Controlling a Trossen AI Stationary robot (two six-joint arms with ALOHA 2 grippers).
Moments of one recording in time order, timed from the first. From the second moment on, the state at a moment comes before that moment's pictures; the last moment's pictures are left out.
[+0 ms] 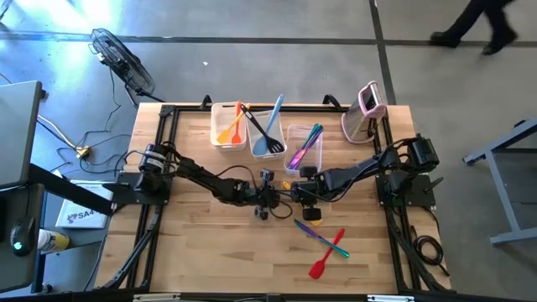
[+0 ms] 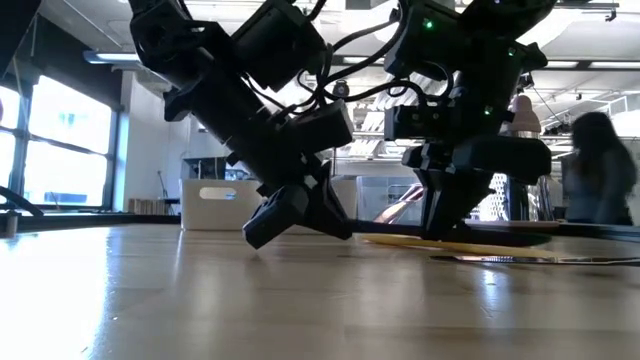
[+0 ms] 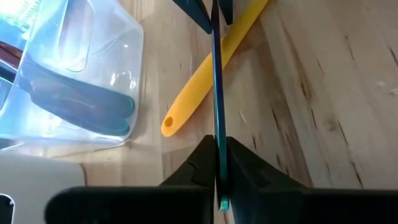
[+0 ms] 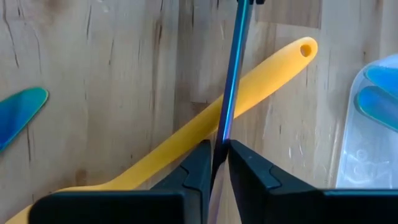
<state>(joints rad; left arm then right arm) -0.19 1.98 1.02 0.23 -0.44 0.36 0.13 1.80 0.92 -0.38 0.14 0.07</state>
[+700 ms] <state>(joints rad) -0.18 1.98 1.02 0.21 -0.44 0.33 0.15 1.80 0.92 -0.37 0.26 0.06</state>
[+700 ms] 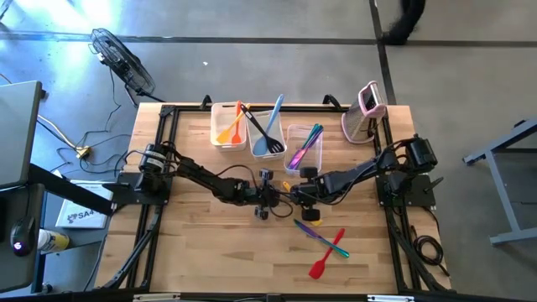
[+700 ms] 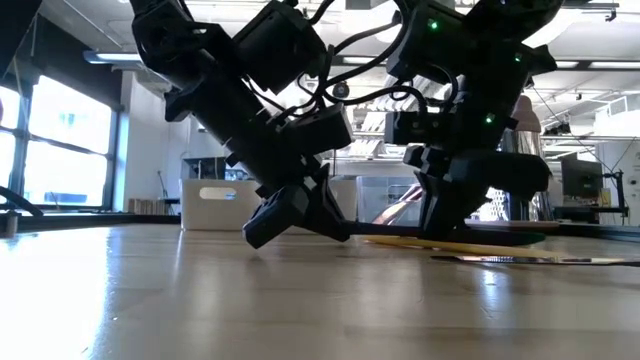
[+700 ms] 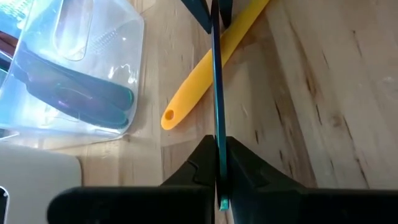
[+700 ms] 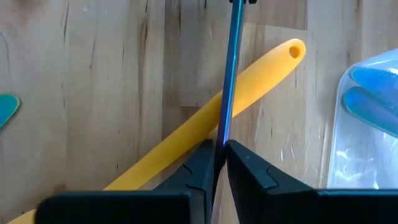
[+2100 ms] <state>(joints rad) -0.27 1.96 1.76 -1.15 -0.70 0.16 0.26 1.51 0.92 -0.54 0.39 0.30</state>
